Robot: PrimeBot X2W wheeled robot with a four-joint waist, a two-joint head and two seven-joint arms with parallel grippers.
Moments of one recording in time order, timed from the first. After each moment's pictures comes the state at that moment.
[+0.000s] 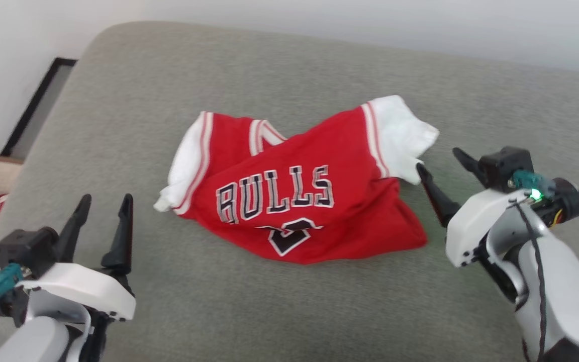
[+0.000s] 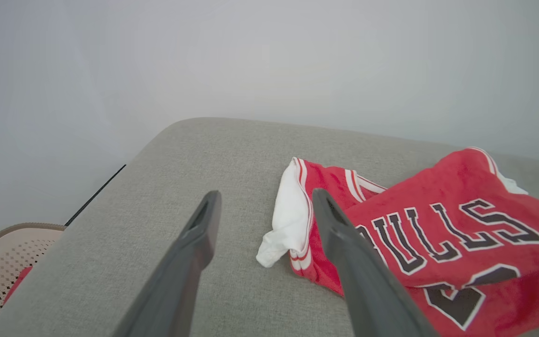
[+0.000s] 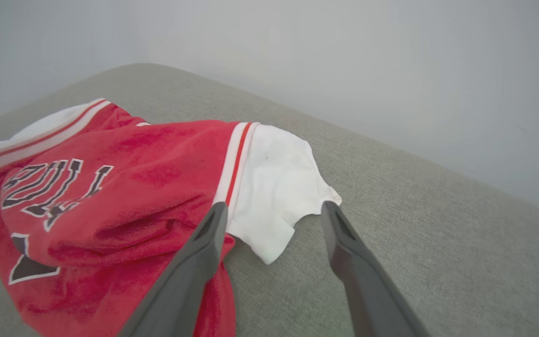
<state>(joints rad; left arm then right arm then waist) -0.23 0.69 -0.54 0.05 -0.88 0.28 -0.26 -0.41 -0.25 0.24 0.28 0.26 0.13 0.16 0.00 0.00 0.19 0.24</state>
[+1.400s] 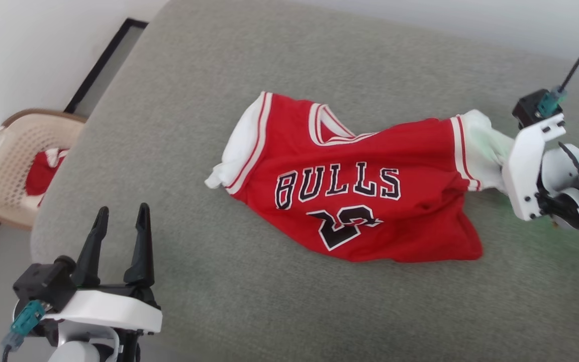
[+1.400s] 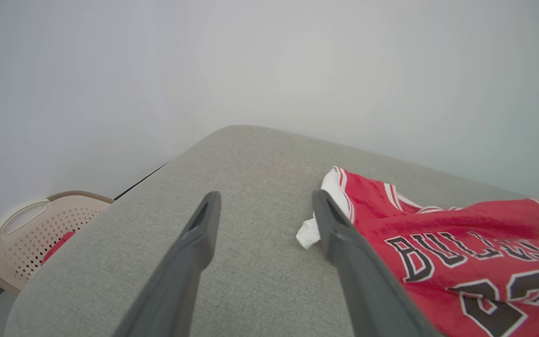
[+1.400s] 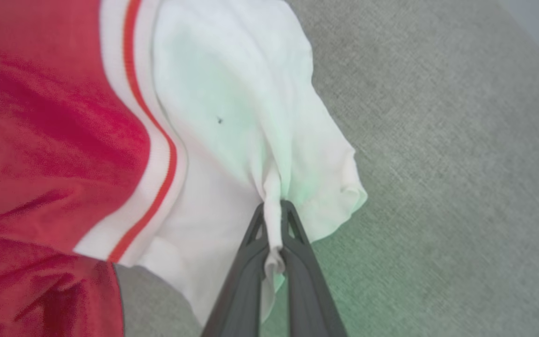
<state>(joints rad) -0.08 0.29 -0.19 0.07 -0.54 0.05 -0.26 -0.87 -0.50 0.65 0.78 0.63 0.13 0.61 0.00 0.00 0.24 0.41</state>
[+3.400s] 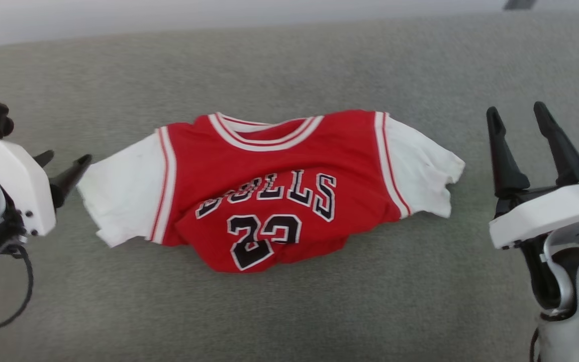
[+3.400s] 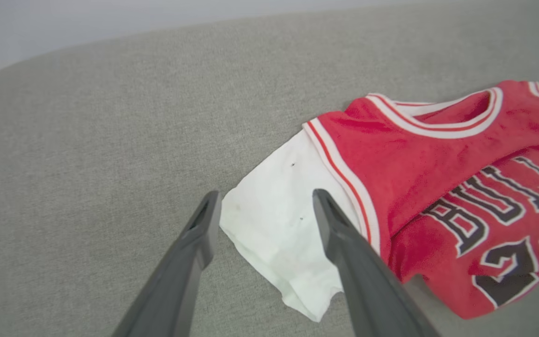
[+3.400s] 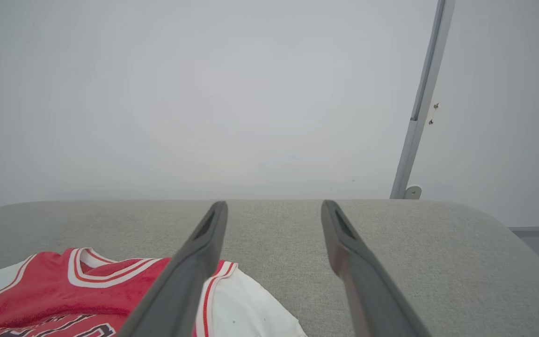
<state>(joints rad) -0.53 0.69 -0.27 0.24 -0.82 -0.11 0.60 -0.29 -0.09 -0.07 -0.10 0.22 0.13 0.16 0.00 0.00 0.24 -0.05</state>
